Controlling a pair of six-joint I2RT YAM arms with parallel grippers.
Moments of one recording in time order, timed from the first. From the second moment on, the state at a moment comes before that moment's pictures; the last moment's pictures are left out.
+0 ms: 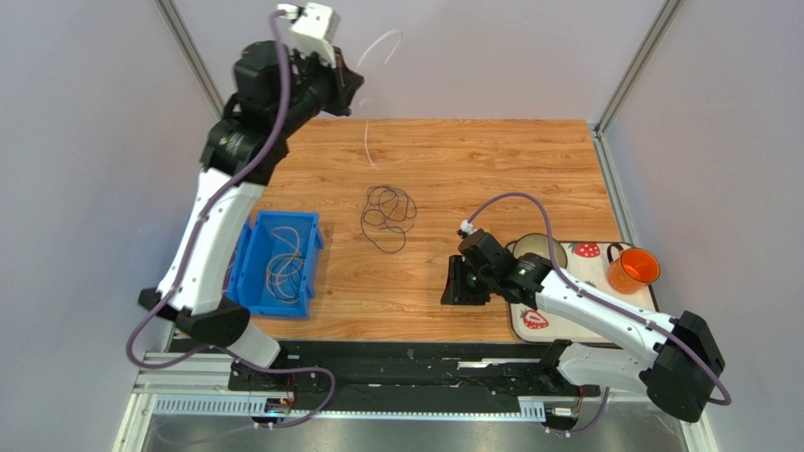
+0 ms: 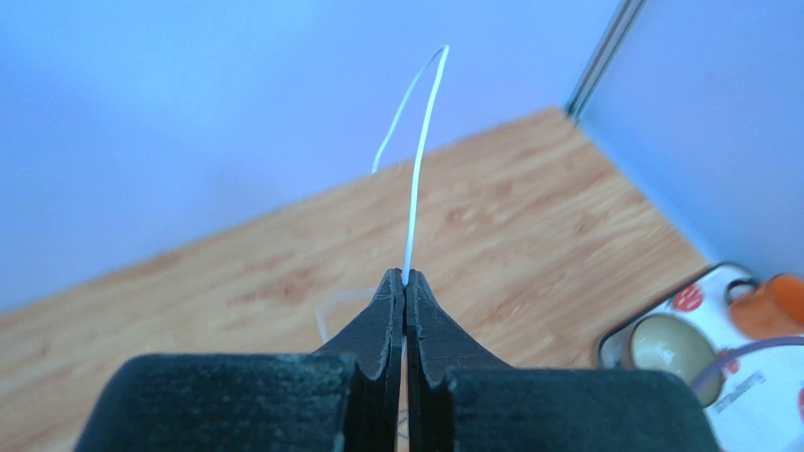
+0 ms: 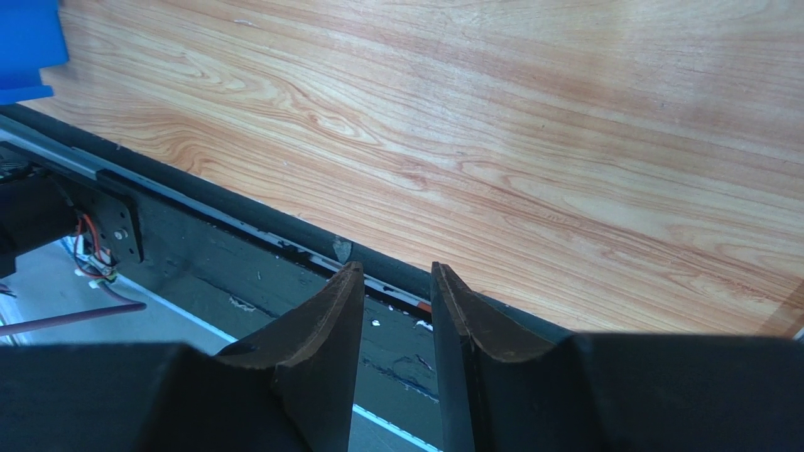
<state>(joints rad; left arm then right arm) -0.48 1.62 2.14 -0.69 0.06 -0.08 0.85 1.14 0.76 -0.61 -0.07 0.79</state>
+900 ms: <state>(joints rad) -0.51 1.24 1.14 -0.57 0.11 -0.31 0.85 1.00 0.70 -0.67 -0.06 0.84</state>
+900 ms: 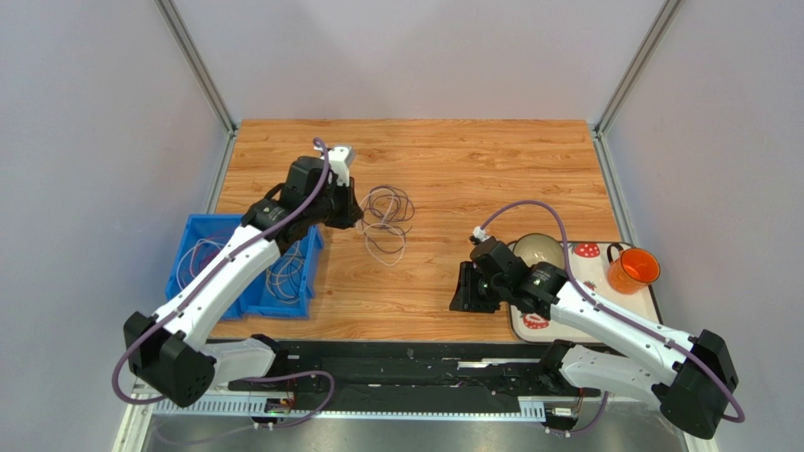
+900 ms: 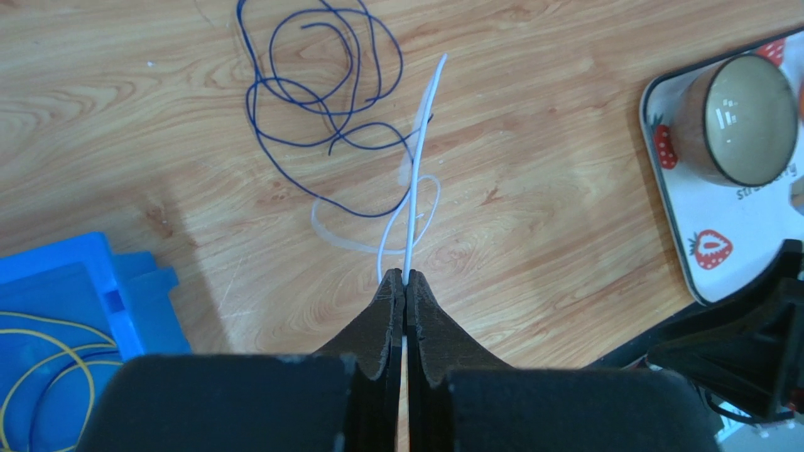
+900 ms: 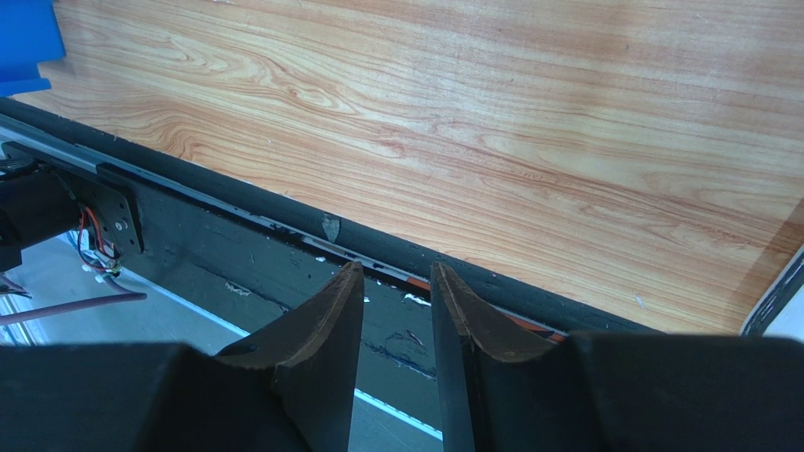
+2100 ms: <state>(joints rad) -0.51 0.75 1.60 -0.99 -0.40 -0.14 0.85 1.03 0.70 -0.67 -0.10 0.86</state>
